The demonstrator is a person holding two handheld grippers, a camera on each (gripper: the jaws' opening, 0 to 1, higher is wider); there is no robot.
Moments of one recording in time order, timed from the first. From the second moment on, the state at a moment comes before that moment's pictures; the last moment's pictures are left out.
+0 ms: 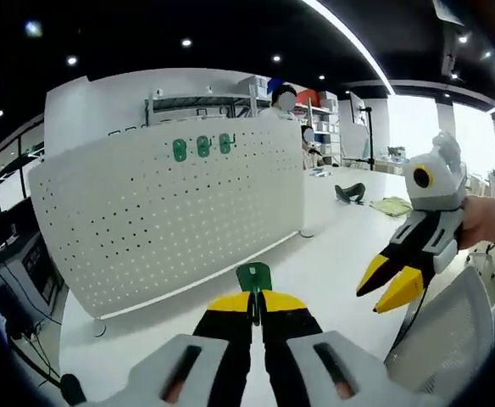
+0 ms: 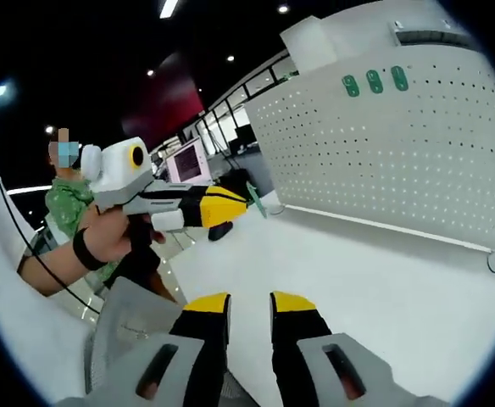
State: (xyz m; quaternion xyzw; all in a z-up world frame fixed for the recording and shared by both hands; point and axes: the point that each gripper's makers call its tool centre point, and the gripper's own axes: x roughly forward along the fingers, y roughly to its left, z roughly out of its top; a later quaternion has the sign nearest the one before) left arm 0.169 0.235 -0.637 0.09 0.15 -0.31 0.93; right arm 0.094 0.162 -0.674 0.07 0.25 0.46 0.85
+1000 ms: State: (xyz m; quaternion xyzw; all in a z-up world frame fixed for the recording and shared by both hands) left arm 0.238 0.239 -0.601 0.08 0.14 -0.23 0.96; right arm 0.094 0.141 -0.665 0.00 0.17 0.43 0.88
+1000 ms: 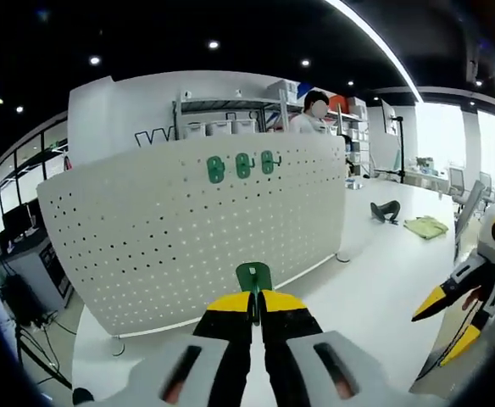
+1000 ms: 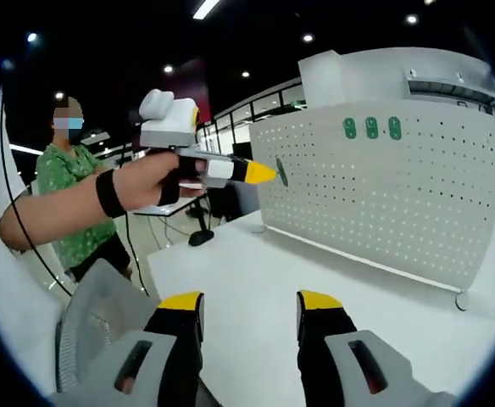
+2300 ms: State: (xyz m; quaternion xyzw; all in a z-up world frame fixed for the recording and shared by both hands) left arm 0.302 0.244 -0.569 0.05 0.13 -0.19 0.97; right arm 0.084 0.108 -0.662 -0.02 0.14 0.40 0.90
